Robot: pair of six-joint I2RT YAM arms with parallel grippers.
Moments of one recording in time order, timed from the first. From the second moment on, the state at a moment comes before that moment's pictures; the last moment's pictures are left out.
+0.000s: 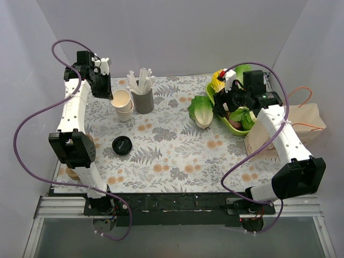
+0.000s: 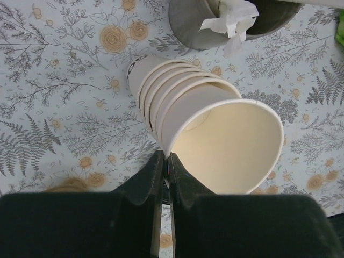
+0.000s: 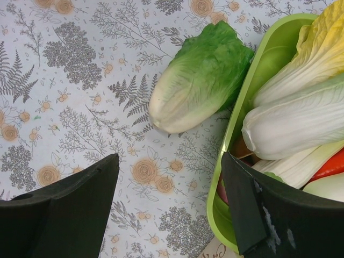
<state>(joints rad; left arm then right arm) 0.04 1.82 2.00 -1.18 0.26 0.08 0.22 1.42 1.40 -0.71 -0.46 -0.37</state>
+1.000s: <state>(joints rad) 0.03 1.63 2.11 -1.19 0.54 0.26 0.24 1.51 1.52 -0.75 -0.52 -0.37</state>
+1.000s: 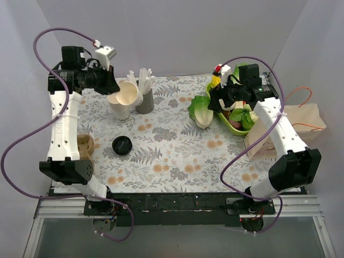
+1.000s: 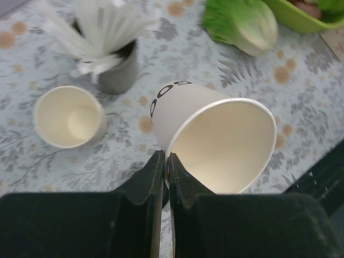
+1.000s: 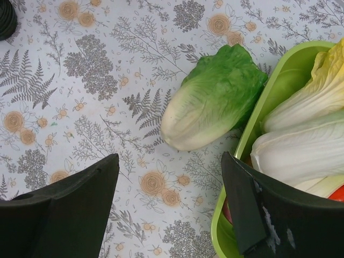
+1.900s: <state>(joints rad) -0.55 1.78 1.64 -1.02 0.40 0.29 0.24 1.40 1.35 -0.77 -0.45 -0.40</state>
